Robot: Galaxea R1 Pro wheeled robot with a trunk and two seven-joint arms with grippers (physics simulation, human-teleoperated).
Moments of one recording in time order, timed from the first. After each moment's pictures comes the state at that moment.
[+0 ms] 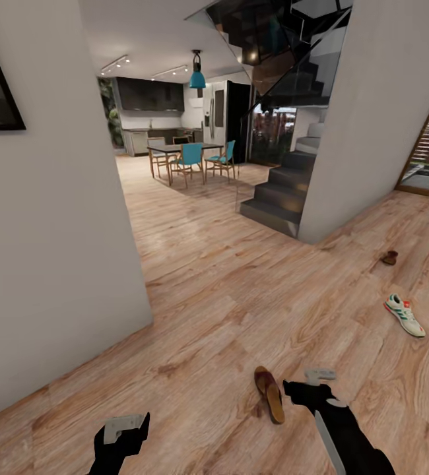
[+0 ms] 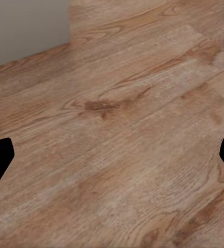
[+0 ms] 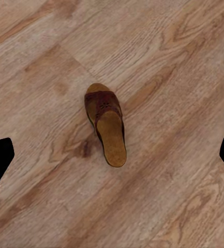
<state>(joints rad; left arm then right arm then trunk) -0.03 -0.03 0.01 -1.03 0.09 -0.10 0.00 -0.32 0.00 -0.09 -0.99 0.01 0.39 0.00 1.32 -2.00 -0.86</state>
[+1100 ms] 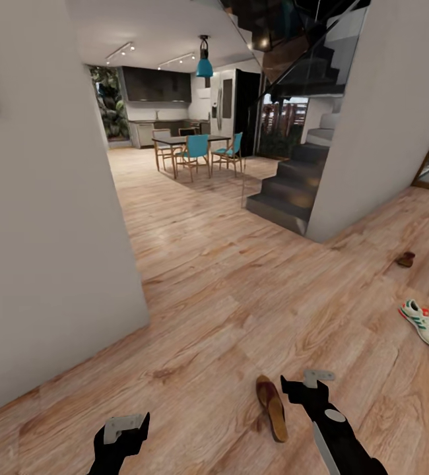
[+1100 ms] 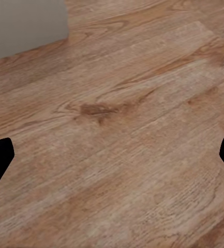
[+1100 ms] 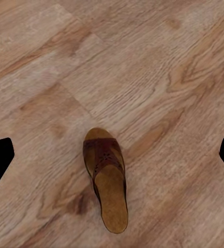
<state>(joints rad) -0.03 -0.03 0.01 -1.03 0.09 -0.10 0.01 -0.32 0.01 -0.08 -0.89 0.01 0.15 -0.01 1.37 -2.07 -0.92</state>
